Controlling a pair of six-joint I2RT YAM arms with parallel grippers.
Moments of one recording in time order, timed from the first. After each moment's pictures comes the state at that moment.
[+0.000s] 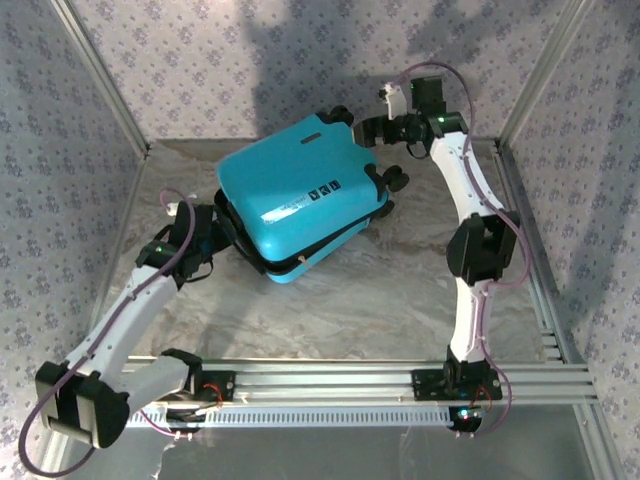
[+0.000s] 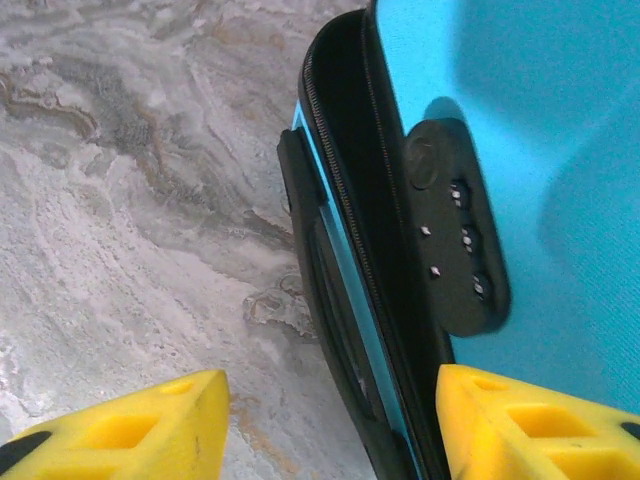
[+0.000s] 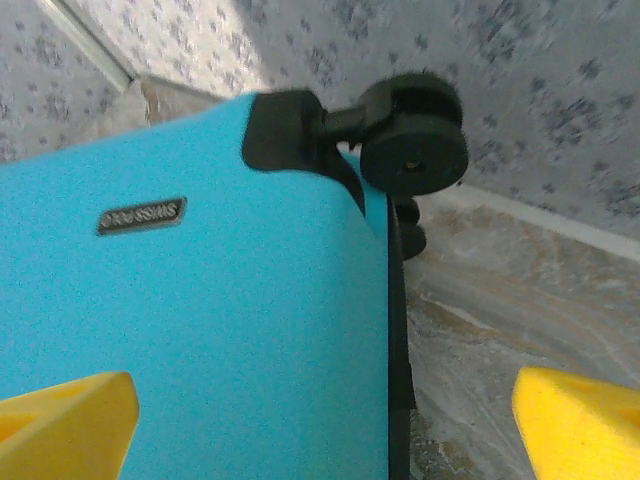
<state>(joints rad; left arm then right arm) -0.32 1.07 0.91 -0.65 -0.22 -0.71 0.19 2.14 2.22 -0.77 -0.52 -0.06</state>
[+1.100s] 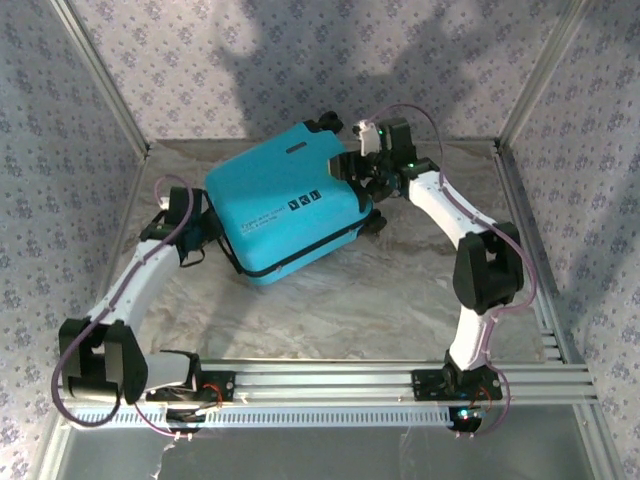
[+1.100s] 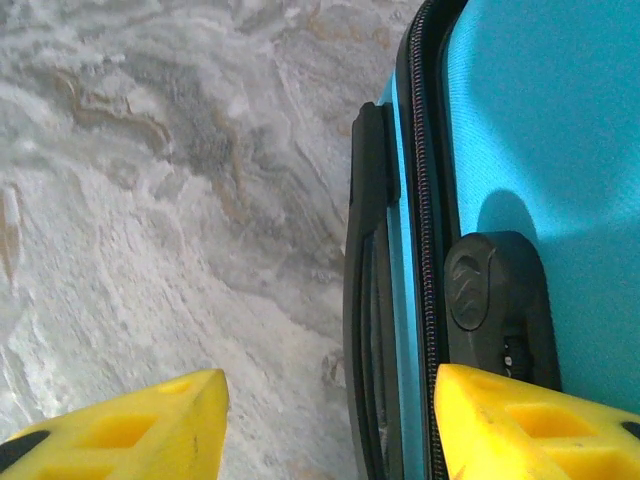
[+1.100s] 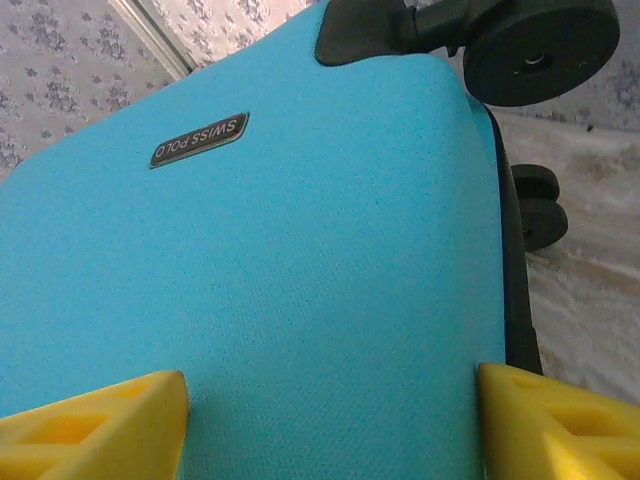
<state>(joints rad) -0.15 1.29 0.97 -0.60 -0.18 -0.62 0.37 1.87 1.60 -0.27 -0.44 0.16</state>
